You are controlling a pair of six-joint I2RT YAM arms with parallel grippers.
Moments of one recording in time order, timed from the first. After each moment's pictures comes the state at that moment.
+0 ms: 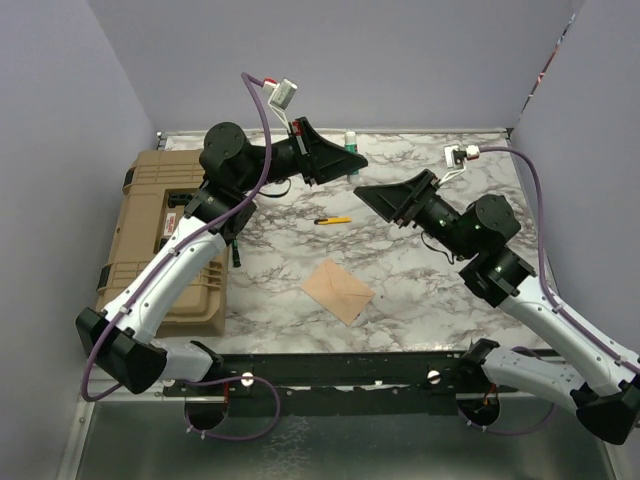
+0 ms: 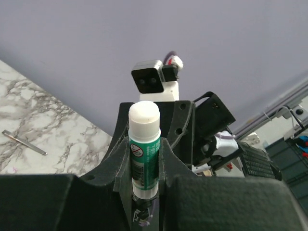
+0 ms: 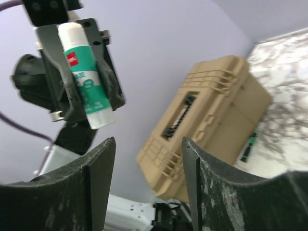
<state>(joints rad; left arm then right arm) -0.56 1.33 1.42 0.18 0.70 -0.91 0.70 0.95 0.97 0.16 -0.14 0.92</state>
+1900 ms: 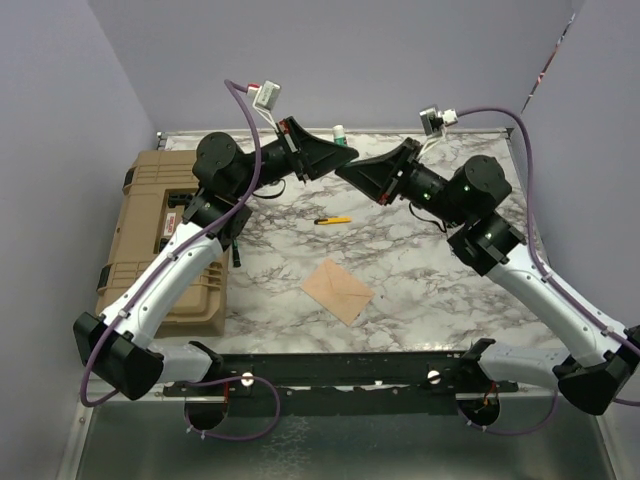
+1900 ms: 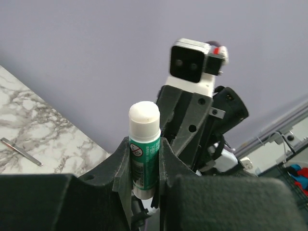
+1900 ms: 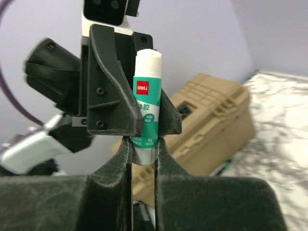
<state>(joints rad) -0.55 1.29 1.33 0.32 0.67 -1.03 0.69 1.14 1.17 0.25 -0.36 0.71</state>
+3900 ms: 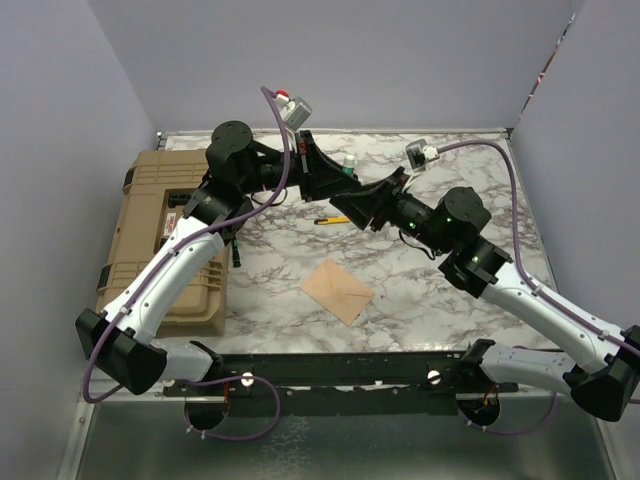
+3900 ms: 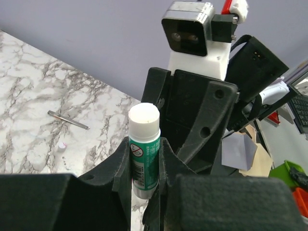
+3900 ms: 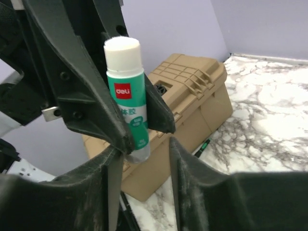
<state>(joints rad) -0.55 1.33 1.40 0.03 0.86 -0.56 0.79 1.07 1.01 0.23 -0.16 0.51</state>
